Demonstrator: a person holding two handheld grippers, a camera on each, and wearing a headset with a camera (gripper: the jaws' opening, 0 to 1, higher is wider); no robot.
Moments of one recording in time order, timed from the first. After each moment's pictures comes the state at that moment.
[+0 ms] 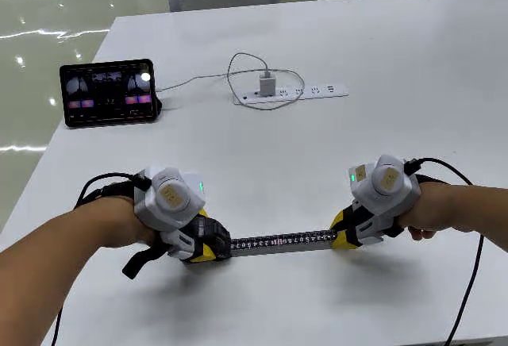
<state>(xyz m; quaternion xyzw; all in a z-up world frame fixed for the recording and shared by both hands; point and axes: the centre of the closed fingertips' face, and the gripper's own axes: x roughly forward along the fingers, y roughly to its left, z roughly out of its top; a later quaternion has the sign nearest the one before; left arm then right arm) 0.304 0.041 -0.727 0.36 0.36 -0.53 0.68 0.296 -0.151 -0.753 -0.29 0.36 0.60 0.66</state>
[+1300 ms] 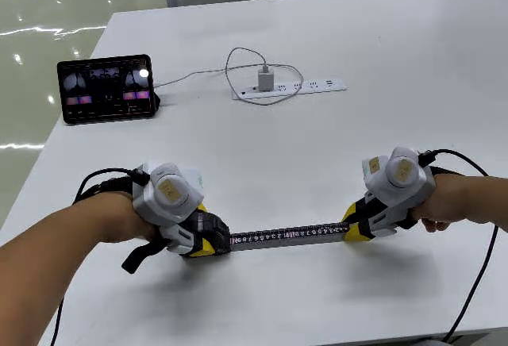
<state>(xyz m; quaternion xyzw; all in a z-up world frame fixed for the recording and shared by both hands) 0.304 0.041 -0.727 0.36 0.36 -0.53 0.68 0.297 -0.174 -0.753 -0.30 0.36 0.59 0.66</state>
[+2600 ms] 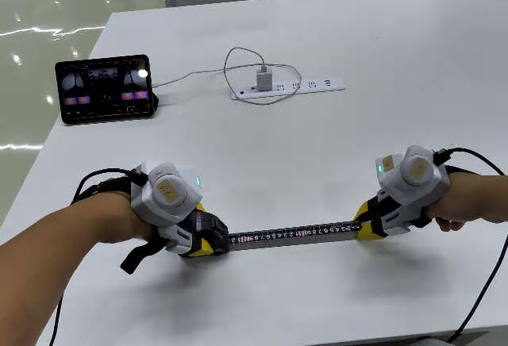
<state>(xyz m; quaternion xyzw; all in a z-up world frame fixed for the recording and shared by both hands) 0.305 0.041 -0.726 0.36 0.36 -0.53 0.68 0.293 -0.194 -0.750 -0.29 0.37 0.58 0.66</state>
